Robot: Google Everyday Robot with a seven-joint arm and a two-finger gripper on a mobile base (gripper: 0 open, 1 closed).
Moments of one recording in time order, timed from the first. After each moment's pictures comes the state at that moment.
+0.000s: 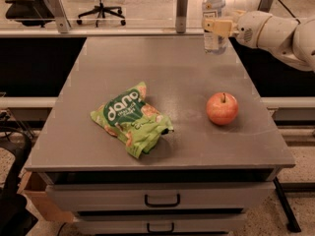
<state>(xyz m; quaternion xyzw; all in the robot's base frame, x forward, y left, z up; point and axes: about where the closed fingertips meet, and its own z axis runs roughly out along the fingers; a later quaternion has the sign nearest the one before) 0.765 -0.198 0.991 -0.28 0.65 0.23 0.66</state>
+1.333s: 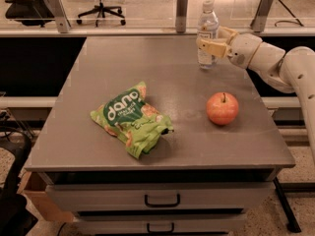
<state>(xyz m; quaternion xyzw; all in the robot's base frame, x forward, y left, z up) 0.763 -0.188 0.938 -0.33 0.58 0.26 0.70</state>
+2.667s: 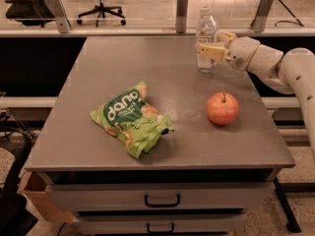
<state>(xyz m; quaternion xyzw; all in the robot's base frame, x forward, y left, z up) 0.763 -0.186 0.922 -0.34 0.59 0.26 0.69</state>
